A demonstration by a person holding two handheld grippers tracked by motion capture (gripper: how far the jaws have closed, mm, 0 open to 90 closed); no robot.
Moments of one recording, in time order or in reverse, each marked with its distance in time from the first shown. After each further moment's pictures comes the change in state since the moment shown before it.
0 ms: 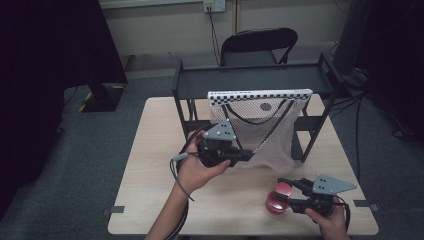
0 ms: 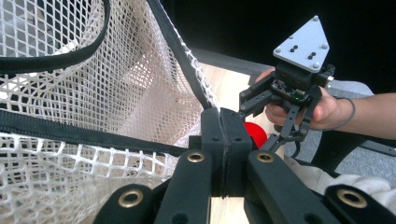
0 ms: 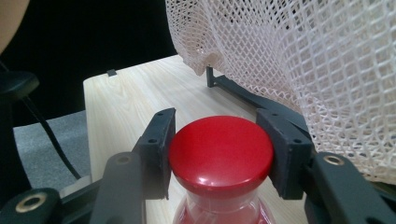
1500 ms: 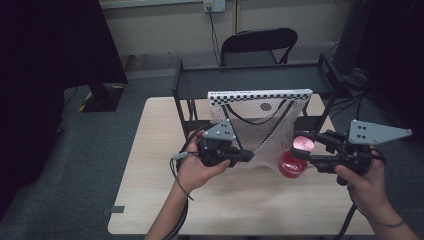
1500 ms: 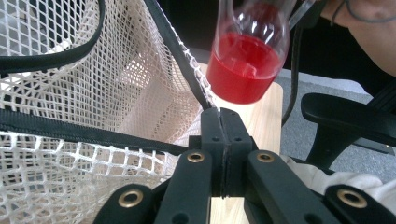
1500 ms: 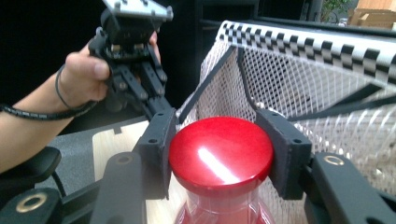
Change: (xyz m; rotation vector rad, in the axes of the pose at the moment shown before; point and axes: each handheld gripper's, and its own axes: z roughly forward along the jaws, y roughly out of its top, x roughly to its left) left arm 0.001 0.000 0.000 0.001 -0.026 0.002; right arm -0.004 0.172 -0.043 -0.063 0.009 -0.106
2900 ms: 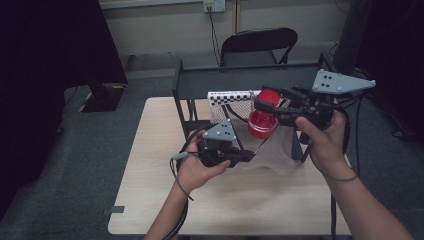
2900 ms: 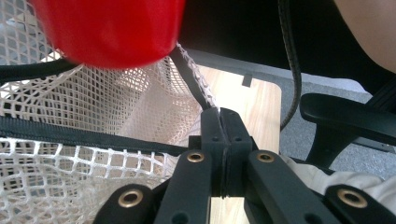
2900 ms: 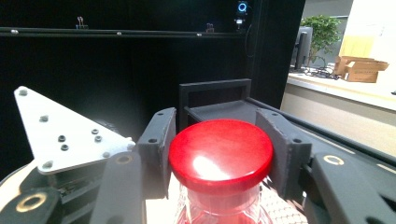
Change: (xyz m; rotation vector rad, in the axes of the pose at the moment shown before) left arm -0.002 0.002 -0.001 -0.011 -0.003 0.011; right arm -0.012 0.080 0.081 -0.132 -0.023 -0.028
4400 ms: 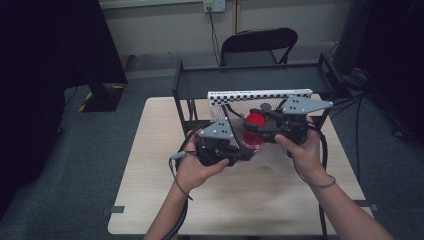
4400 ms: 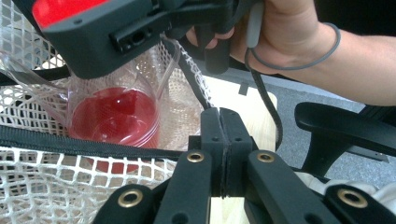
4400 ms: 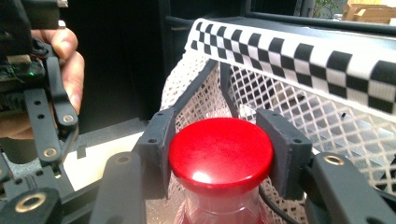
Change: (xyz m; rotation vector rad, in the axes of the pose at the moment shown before) left arm 0.002 0.000 -0.003 -0.042 -0.016 -0.018; right arm -0.012 -0.075 0.027 0.152 -0.019 0.034
